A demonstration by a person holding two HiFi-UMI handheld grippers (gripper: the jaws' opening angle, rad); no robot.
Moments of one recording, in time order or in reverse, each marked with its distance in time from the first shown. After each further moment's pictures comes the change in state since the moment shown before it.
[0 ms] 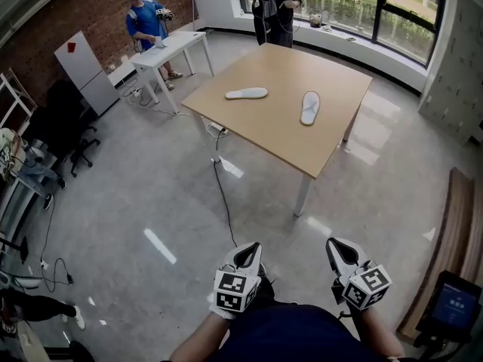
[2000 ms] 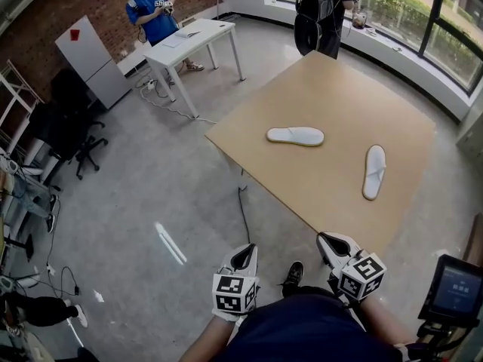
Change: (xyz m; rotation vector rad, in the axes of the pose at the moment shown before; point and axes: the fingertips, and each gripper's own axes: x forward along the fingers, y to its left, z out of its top) left arm 0.185 0.340 0.116 -0.167 0.033 0.175; right arm 0.436 -0.053 0.081 0.001 0.169 0.196
